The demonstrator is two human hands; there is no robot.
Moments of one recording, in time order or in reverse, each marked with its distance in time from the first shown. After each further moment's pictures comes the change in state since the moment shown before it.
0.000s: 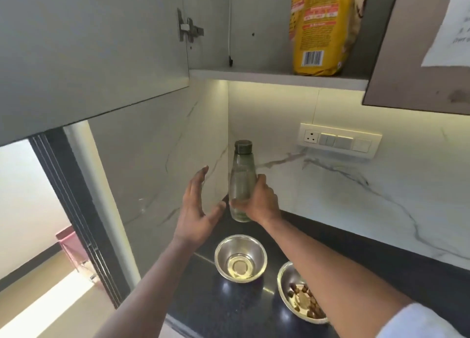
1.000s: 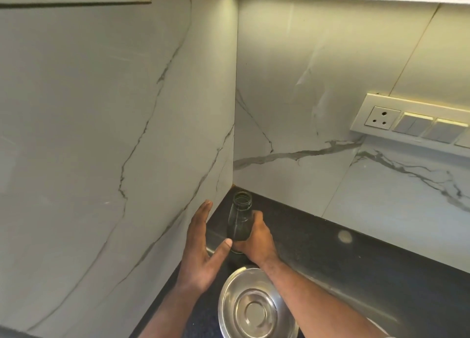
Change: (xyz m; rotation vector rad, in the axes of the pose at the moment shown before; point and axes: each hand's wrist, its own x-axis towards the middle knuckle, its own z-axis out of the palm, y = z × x) left_hand 0.060 -0.213 0.092 -0.064 -0.135 -0.254; right_hand 0.127 0.141 0.199 0.123 -0.238 0.289
